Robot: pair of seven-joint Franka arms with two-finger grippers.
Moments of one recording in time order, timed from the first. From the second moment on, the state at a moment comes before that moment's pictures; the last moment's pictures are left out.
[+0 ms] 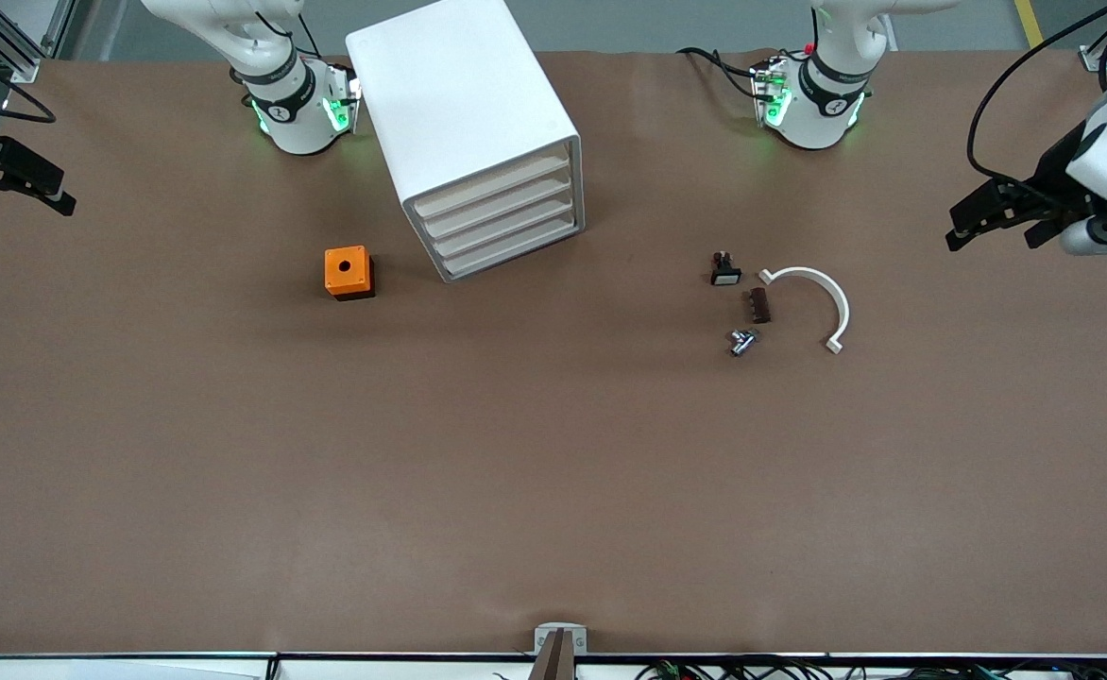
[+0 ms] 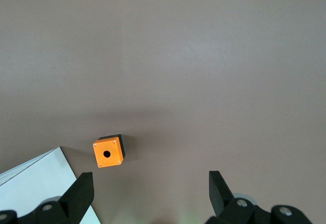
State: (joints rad) left arm -0.01 -0.13 -0.05 -1.76 -0.06 1.68 -0.10; right arm 0.00 -0.15 -0.09 -1.69 0.02 1.53 -0.05
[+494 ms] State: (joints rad) left arm -0.01 -0.13 -0.04 -1.69 -0.06 1.64 -0.10; right arm 0.00 -0.15 -0.09 -1.69 0.02 1.53 -0.05
